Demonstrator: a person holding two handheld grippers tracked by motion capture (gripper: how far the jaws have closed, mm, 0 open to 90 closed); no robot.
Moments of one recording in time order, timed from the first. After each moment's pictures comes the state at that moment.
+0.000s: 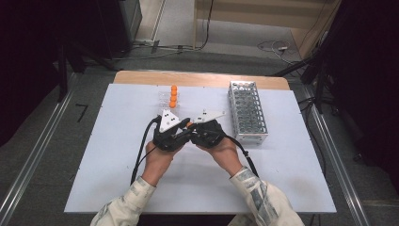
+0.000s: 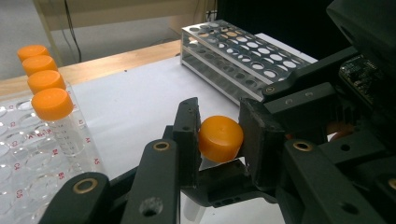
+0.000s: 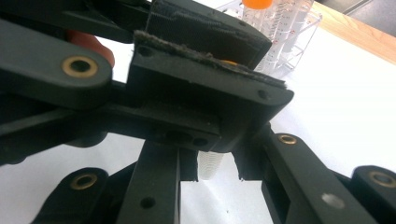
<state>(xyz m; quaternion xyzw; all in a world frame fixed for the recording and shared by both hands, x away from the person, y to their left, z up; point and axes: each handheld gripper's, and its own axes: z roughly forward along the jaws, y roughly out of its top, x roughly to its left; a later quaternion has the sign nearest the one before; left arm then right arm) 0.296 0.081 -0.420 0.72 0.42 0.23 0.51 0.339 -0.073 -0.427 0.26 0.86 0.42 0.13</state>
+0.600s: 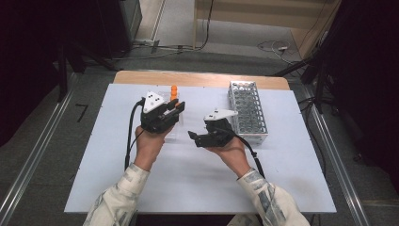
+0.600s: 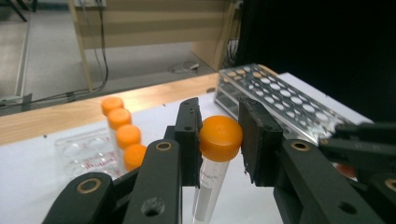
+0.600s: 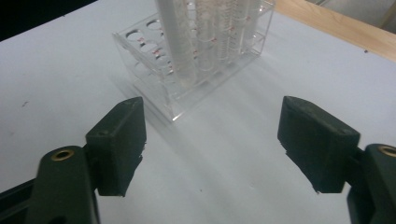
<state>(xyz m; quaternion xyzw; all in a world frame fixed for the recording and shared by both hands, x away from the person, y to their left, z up) 0.321 0.115 -0.382 0.66 0.45 0.27 0.53 0.343 -0.098 -0.426 0.31 0.84 0.42 0.14</state>
